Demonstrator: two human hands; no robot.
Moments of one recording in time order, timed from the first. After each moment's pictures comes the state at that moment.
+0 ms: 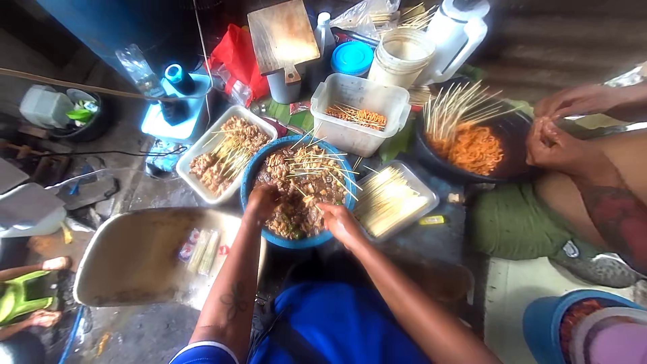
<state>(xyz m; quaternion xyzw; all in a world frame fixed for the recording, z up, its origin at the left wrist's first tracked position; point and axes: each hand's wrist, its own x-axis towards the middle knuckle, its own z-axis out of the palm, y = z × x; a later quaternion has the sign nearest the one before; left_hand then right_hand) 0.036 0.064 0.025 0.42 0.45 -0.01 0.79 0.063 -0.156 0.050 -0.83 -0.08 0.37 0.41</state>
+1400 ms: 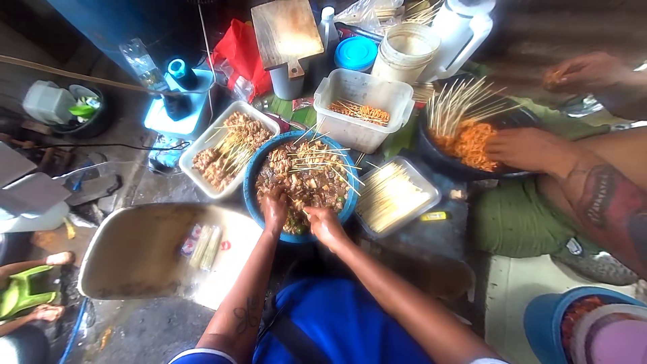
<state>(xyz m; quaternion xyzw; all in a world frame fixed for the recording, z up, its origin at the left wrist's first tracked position) 0.004 0.024 0.007 0.78 0.34 0.04 0.52 0.030 -0.130 0.044 -0.81 -0.08 0.39 0.43</state>
